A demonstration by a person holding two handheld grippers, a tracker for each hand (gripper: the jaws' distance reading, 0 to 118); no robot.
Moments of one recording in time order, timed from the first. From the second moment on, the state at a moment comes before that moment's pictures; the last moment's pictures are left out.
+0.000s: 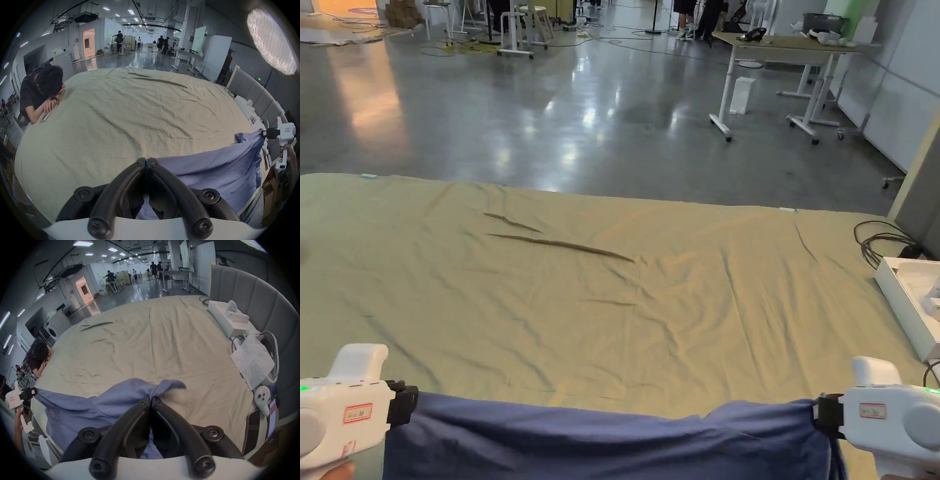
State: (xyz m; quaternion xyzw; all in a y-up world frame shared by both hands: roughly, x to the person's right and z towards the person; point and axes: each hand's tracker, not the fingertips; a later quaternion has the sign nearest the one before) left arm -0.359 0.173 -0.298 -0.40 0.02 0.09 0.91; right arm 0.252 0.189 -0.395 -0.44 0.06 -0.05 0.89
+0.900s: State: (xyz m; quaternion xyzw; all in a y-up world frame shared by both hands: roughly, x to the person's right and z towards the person) left arm -0.365 0.074 -0.145 -0.53 0.01 0.13 0.84; right arm 0.262 0.094 -0.208 -0.57 0.06 0.04 0.82
